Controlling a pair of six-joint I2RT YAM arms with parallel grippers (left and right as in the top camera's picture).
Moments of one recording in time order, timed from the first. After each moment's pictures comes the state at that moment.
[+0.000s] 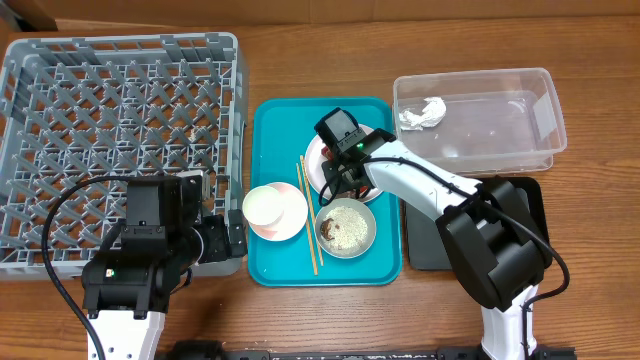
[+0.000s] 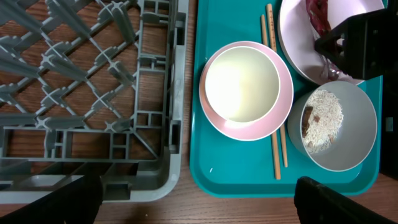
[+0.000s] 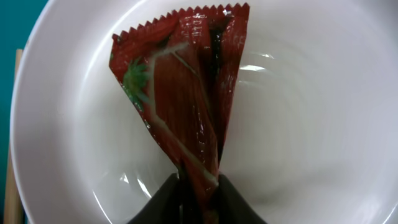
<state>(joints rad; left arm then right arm) -0.03 0.93 0.98 -1.12 0.12 -0.19 0.63 2.07 1.44 -0.66 0.06 0.28</state>
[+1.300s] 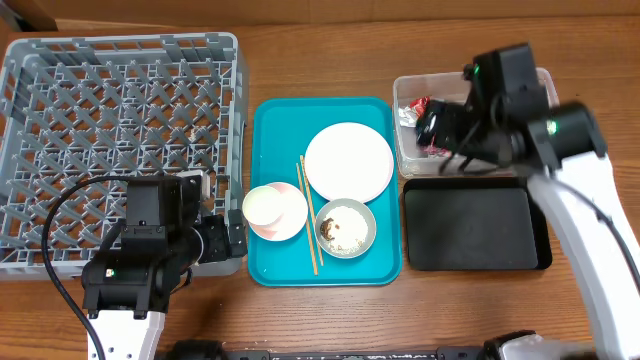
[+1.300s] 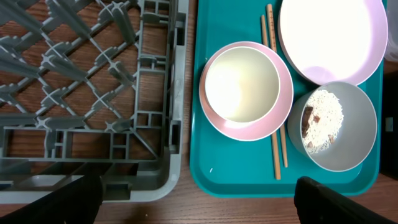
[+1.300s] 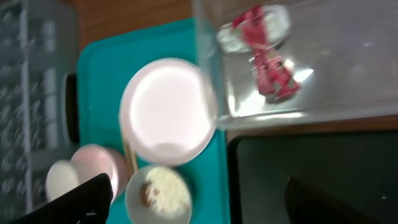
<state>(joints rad) -0.03 0.93 0.98 -1.12 0.12 -0.19 0.30 1.45 1.55 -1.13 -0.10 0.45</state>
